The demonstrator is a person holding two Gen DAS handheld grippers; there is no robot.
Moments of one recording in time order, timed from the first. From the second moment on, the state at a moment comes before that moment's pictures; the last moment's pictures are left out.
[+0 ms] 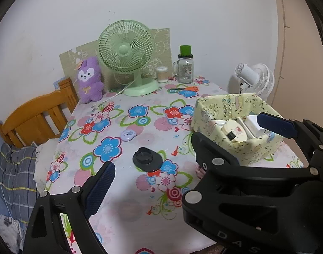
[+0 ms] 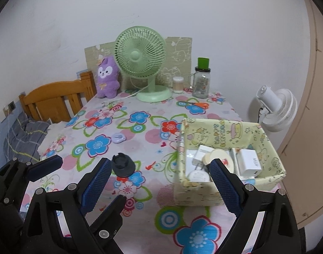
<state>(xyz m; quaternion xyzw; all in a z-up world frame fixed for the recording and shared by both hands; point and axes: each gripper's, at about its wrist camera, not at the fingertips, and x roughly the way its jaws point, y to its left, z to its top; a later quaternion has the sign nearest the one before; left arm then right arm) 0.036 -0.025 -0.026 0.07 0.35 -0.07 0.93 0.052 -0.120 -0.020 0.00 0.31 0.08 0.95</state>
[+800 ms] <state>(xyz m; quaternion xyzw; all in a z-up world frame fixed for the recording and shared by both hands) 0.075 0.015 -0.071 0.04 0.39 -0.05 0.92 0.093 -0.078 -0.057 -0.03 0.34 0.09 0.94</state>
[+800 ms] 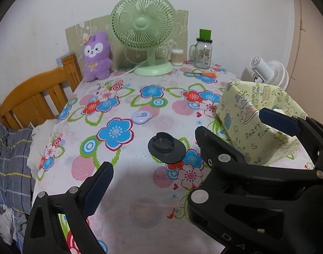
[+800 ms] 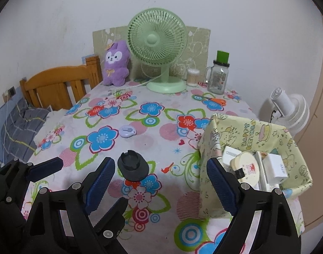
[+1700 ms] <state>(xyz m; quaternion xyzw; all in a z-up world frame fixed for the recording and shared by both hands) 0.139 0.027 -0.118 0.01 0.45 -0.05 0.89 0.163 -0.063 -0.104 -0.03 0.40 0.10 0.91</state>
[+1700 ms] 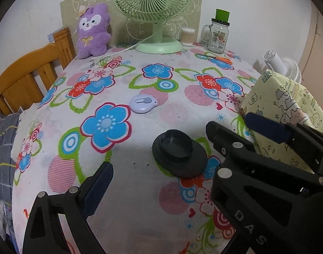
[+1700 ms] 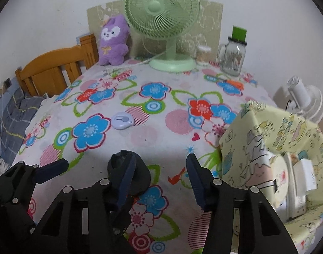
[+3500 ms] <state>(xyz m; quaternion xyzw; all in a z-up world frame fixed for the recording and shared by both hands) 0.188 0.091 -0.133 0.01 0.44 -0.03 0.90 0.229 0.005 -0.130 -0.03 0.44 0.11 0.89</state>
